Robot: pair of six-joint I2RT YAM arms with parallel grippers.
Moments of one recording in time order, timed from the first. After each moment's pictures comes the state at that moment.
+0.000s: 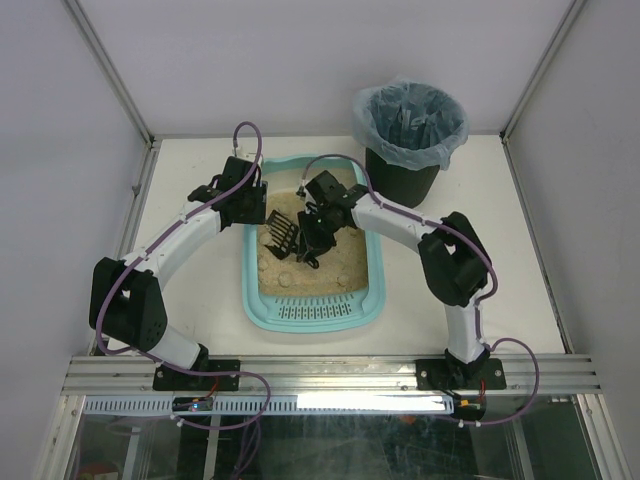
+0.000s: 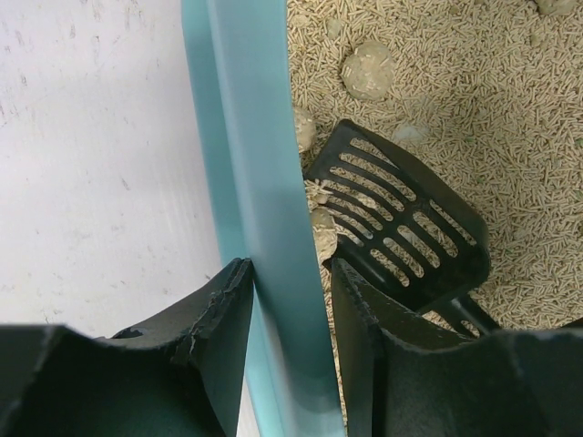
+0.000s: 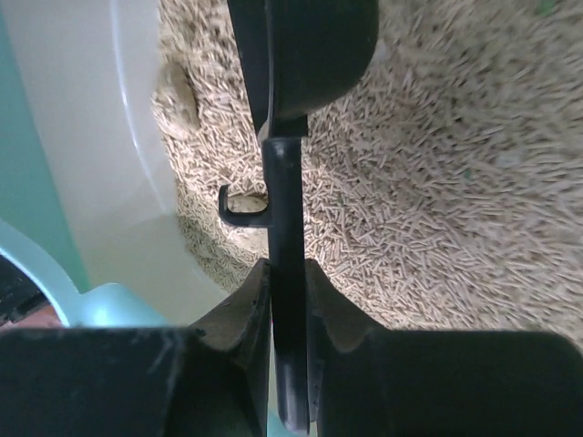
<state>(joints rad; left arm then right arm) -0.40 1.52 1.19 -0.55 -0.15 -0.23 0.76 1.99 1.59 -0.71 -0.37 0.51</state>
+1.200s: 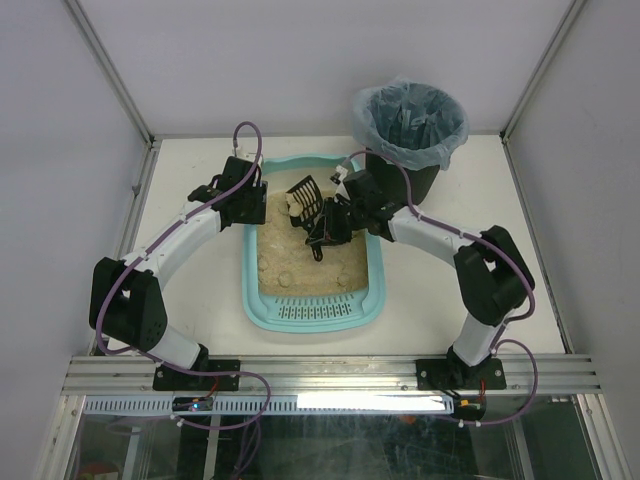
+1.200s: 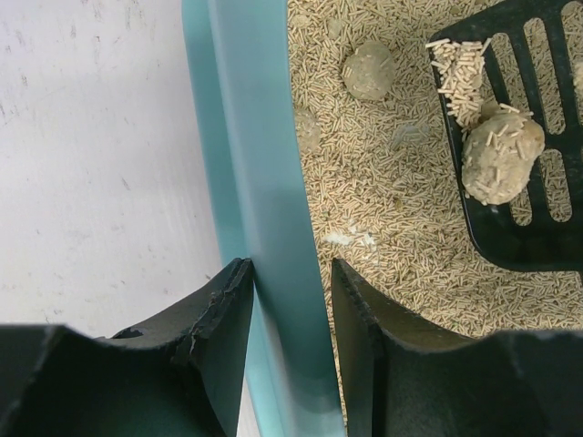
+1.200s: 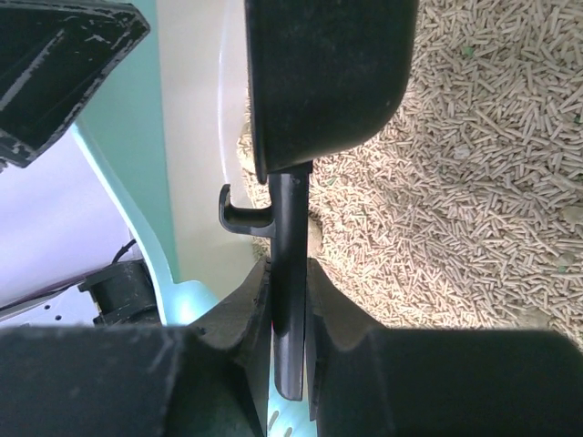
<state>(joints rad) -0.40 1.52 1.19 -0.55 -0.15 -0.23 0.65 1.75 1.20 -0.23 -0.50 0.75</state>
